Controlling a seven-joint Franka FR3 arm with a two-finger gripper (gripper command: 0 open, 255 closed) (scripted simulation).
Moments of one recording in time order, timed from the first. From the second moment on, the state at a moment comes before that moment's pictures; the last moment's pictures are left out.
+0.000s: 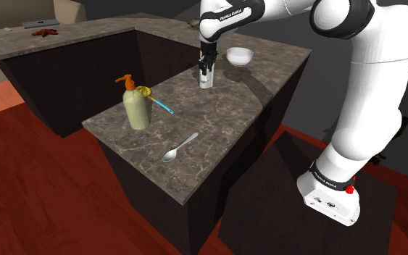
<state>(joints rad) -0.16 0.39 0.11 -1.61 -0.15 2.11 -0.12</state>
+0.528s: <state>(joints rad) -0.16 0.43 0.11 -1.66 -0.17 2.20 -0.11</state>
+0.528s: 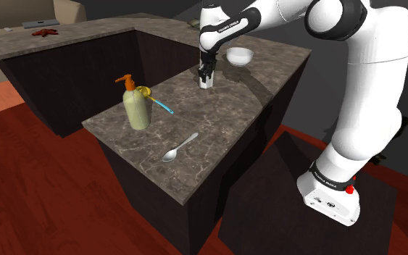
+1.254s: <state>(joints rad) -0.16 0.45 0.10 -1.69 -0.17 2.24 -0.10</state>
